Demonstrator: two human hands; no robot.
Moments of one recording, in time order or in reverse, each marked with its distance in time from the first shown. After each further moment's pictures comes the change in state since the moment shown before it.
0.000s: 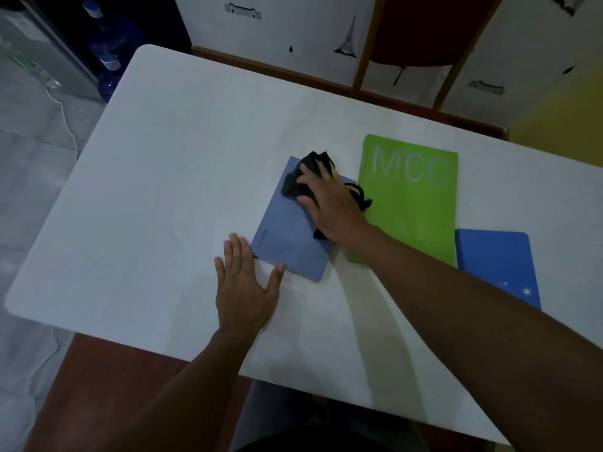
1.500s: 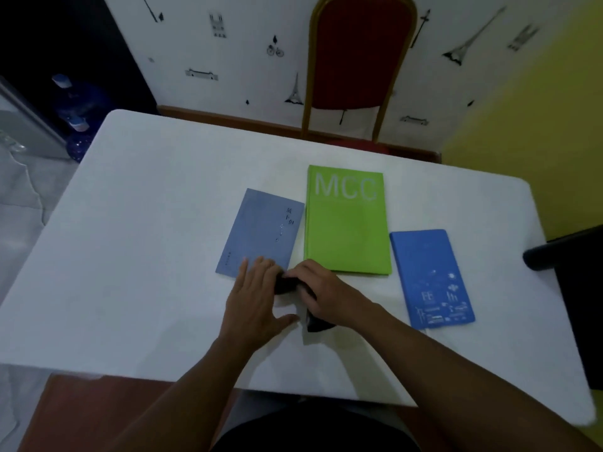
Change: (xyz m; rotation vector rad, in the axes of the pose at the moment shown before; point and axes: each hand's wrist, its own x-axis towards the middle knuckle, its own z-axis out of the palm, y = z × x) left_hand -0.030 0.056 -0.018 0.171 0.071 0.716; right_hand -0.161 -0.029 -0.041 0.155 -0.122 -0.071
